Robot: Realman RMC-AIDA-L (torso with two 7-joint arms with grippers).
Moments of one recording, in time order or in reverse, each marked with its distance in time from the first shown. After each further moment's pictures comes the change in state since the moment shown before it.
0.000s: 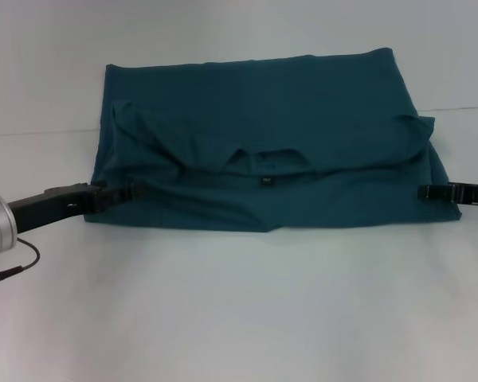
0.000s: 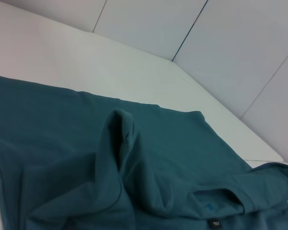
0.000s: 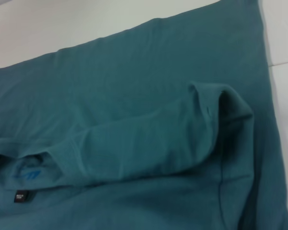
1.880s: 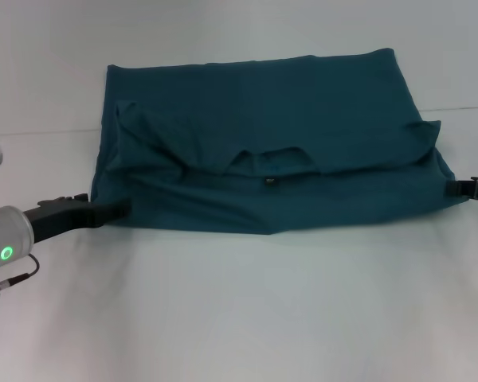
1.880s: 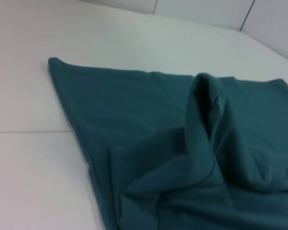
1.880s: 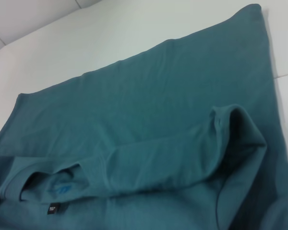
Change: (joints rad) left arm -0.017 -0.009 0.136 -0.109 0.000 -0.358 0.084; right arm -0.077 -0.027 -0.009 -0.065 0.122 -0.138 -0.002
